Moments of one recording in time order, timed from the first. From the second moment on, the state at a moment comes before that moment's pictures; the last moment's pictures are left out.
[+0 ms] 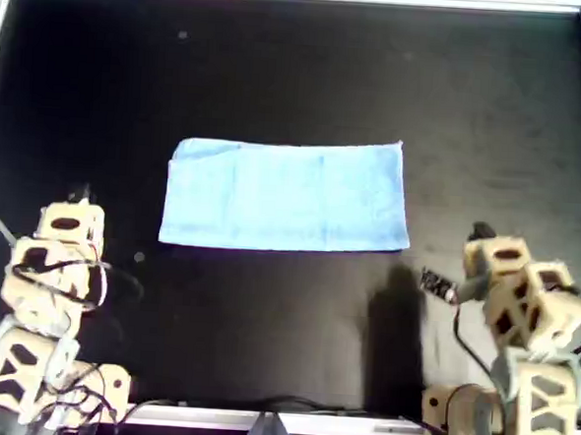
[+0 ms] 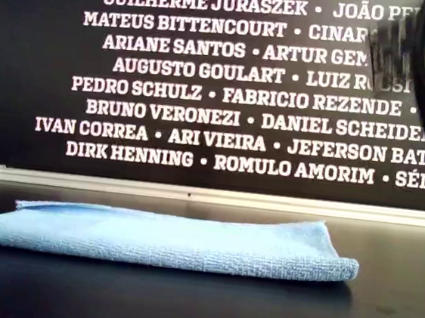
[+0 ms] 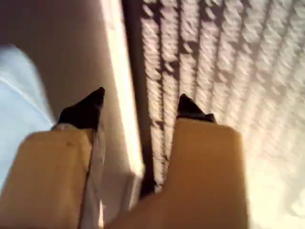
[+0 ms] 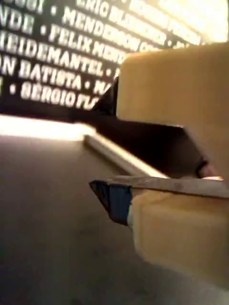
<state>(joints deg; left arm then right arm) -13.4 178.2 168.8 16.4 -14.6 4.6 -0.6 173.5 163.1 34.6 -3.3 -2.0</state>
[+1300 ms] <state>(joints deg) -12.7 178.1 173.7 33.8 -14.6 4.2 -0.3 154.9 167.6 33.6 -5.1 -5.2</state>
